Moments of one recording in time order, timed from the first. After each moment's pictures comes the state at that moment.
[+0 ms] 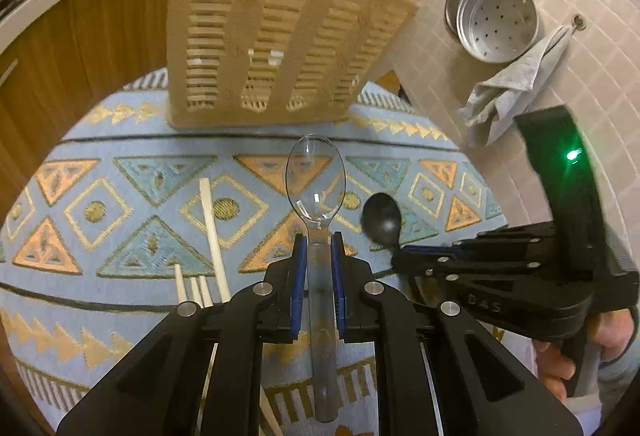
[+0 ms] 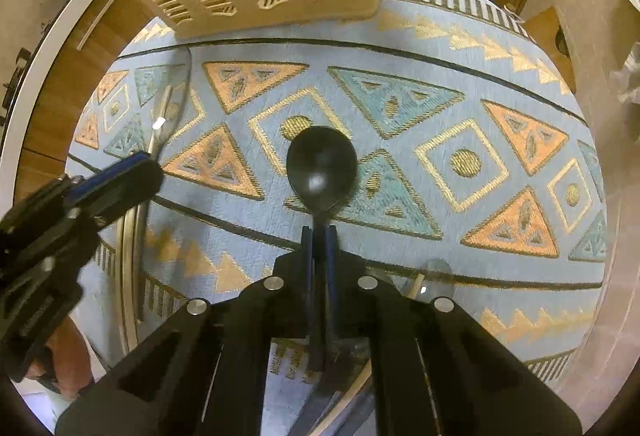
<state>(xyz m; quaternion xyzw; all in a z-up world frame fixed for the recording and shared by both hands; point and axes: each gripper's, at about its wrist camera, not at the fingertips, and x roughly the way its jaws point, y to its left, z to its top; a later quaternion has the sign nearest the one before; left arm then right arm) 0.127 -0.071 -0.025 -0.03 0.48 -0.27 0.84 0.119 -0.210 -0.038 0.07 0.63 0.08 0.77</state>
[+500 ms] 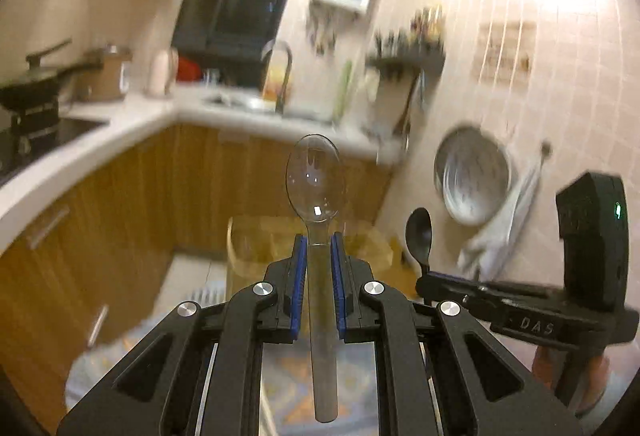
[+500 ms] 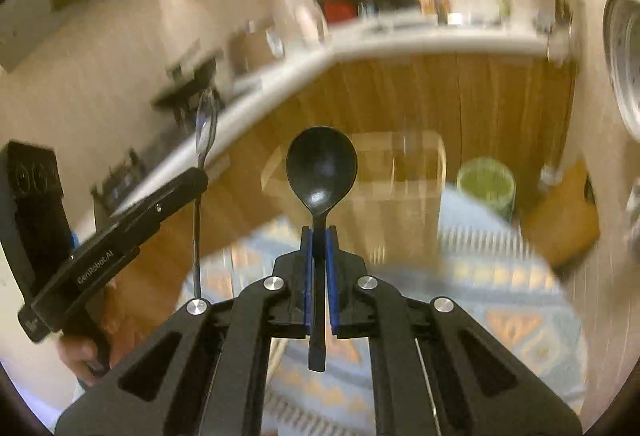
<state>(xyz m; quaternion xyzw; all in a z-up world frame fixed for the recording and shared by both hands) 0.120 -0.042 0.124 -0.08 0.20 -0.23 0.95 0.116 -0.209 0.128 0.11 0.31 0.17 0.93</state>
